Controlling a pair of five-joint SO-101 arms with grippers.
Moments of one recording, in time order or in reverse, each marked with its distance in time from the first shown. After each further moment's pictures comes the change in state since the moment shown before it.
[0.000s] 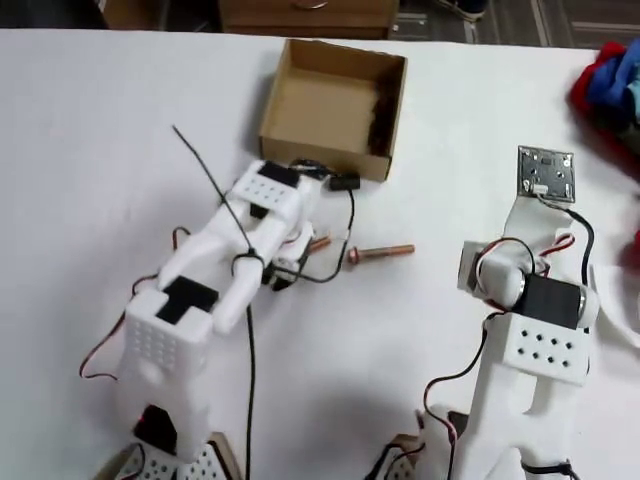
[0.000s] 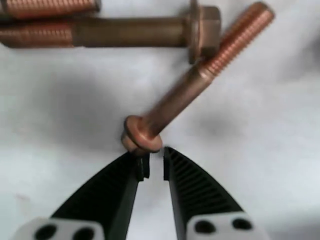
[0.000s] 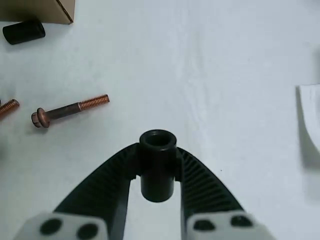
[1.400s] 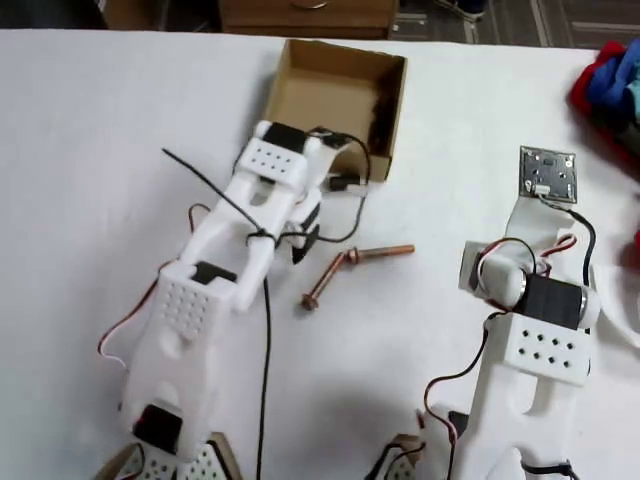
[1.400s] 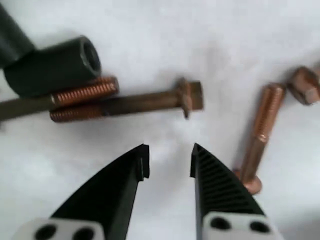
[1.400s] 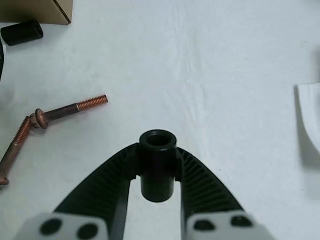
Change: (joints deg) left arm -1.0 18.0 -35.1 15.6 -8.6; right arm 0.4 -0.1 0.1 0.0 0.0
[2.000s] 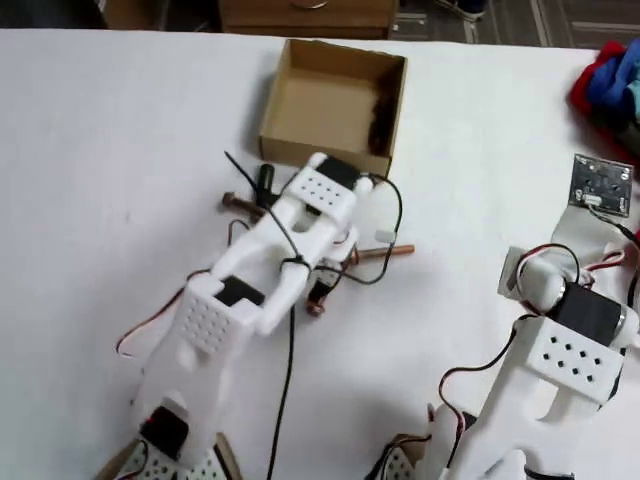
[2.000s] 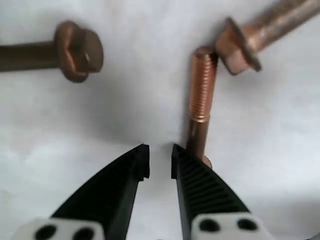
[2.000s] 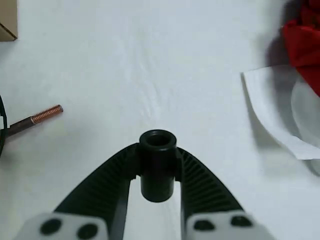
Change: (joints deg) left arm 10.5 -2.9 10.5 0.2 12.4; right arm 12.0 0.0 -2.5 0.7 4.3
